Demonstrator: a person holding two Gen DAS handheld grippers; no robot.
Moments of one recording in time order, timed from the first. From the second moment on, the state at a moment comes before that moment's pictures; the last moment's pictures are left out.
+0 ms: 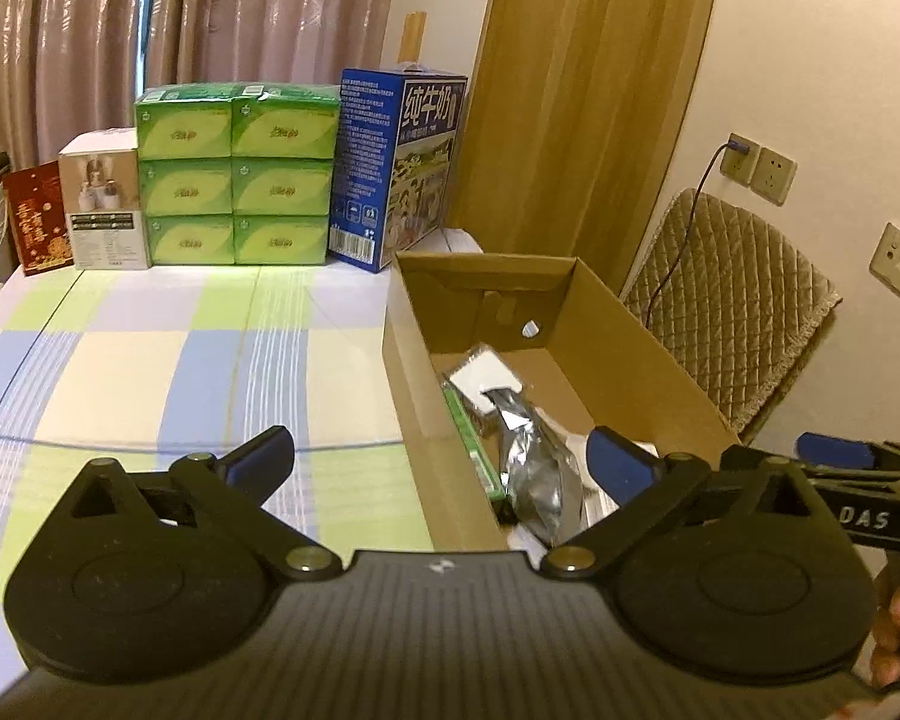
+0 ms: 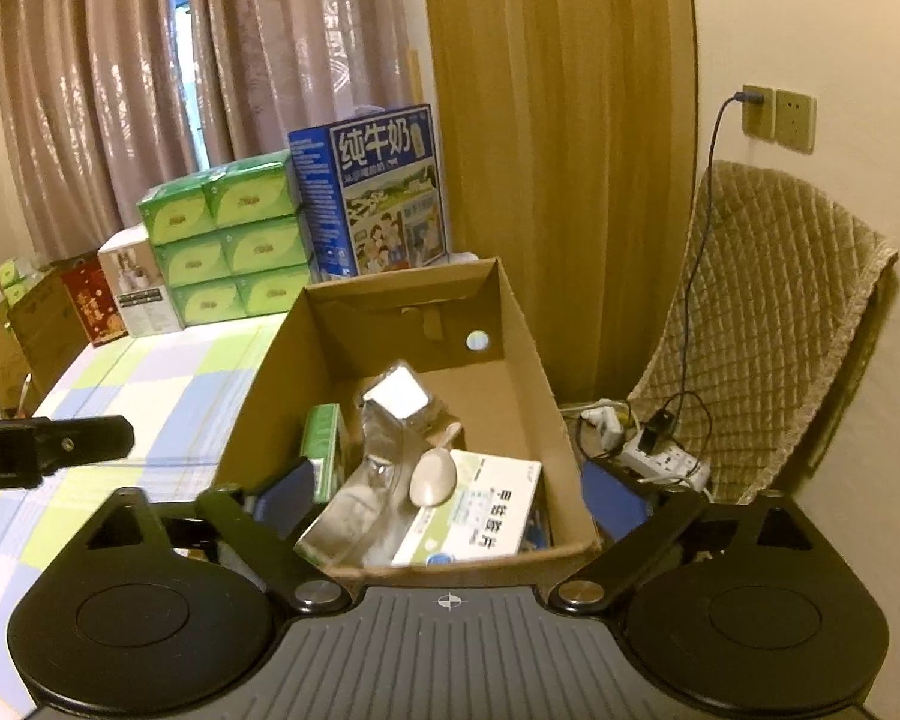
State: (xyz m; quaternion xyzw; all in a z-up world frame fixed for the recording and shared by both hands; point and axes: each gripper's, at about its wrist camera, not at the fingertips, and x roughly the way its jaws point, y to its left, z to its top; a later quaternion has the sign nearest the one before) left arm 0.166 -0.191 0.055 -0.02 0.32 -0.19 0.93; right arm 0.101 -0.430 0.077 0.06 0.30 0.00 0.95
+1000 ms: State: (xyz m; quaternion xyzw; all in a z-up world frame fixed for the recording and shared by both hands) left arm 0.044 -0.182 0.082 -0.01 0.34 -0.18 0.92; right arm -0.011 -0.401 0.114 0.04 0.32 0.01 0.95
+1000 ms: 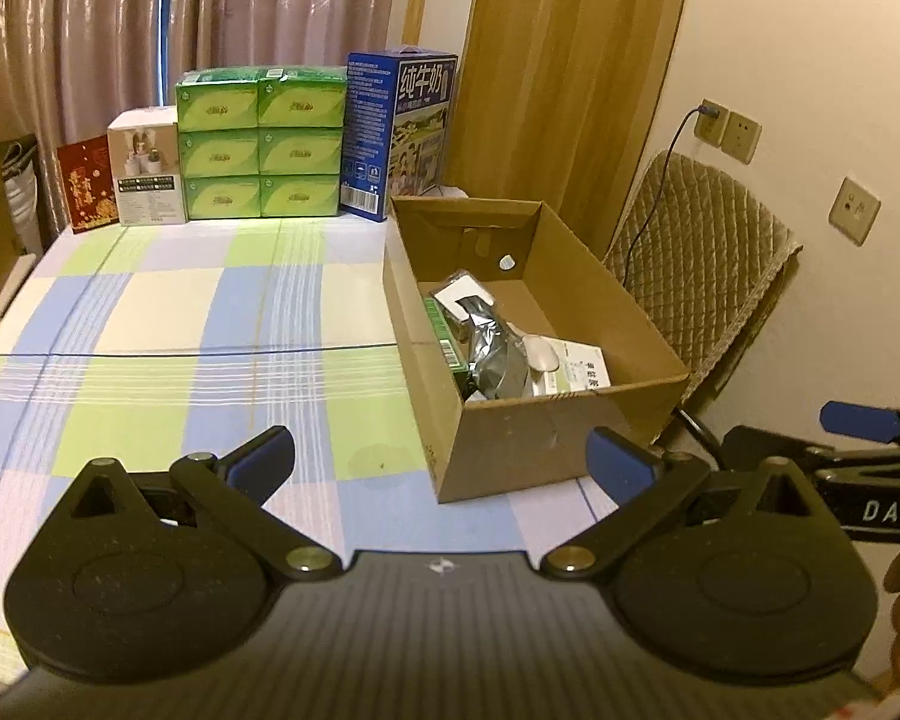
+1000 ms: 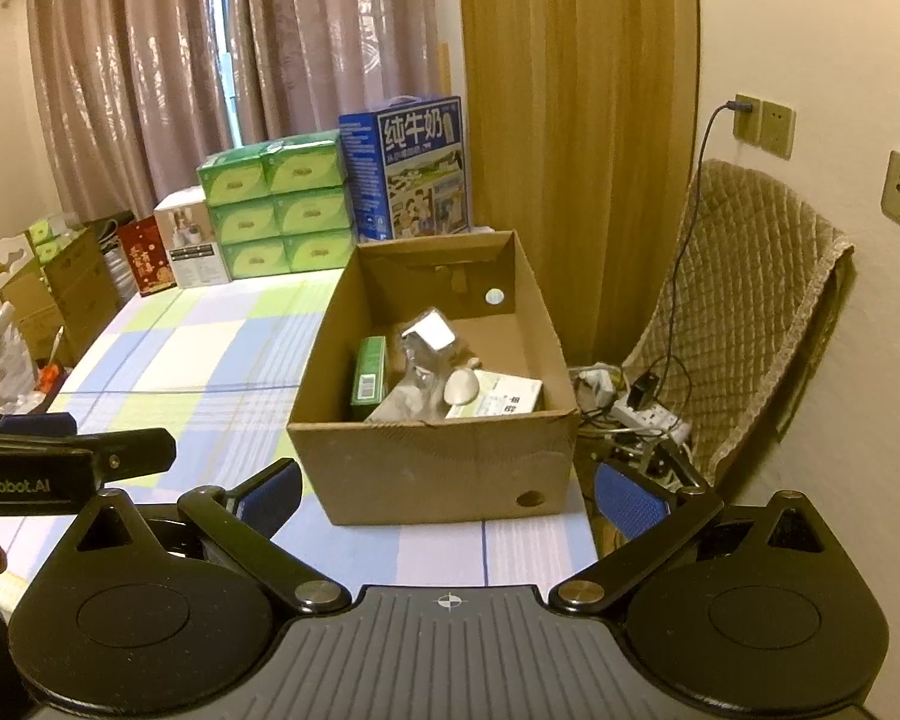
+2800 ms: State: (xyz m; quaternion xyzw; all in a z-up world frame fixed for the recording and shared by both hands) left arm 0.013 -0.198 0.086 -0.02 0.36 -0.19 0.91; right arm -0.048 -0.402 0.124 0.03 0.32 0.00 0.95
